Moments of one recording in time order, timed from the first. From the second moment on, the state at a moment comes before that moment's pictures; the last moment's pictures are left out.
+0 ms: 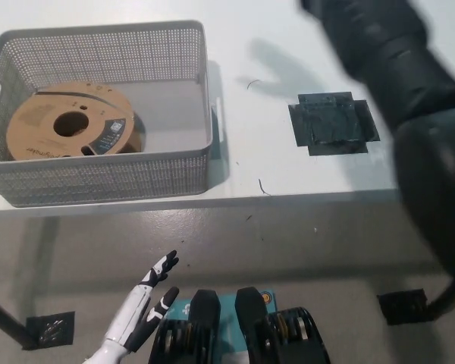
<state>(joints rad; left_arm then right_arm) -0.08 0.20 -0.18 0.33 0.24 -0.43 0.02 -1.58 -0.13 -0.12 1.29 0.19 0.14 0.27</state>
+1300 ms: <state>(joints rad) -0.08 0.20 -0.18 0.37 0.24 -0.42 0.02 -0.53 -0.16 -0.10 0.08 0.16 0.29 0.31</state>
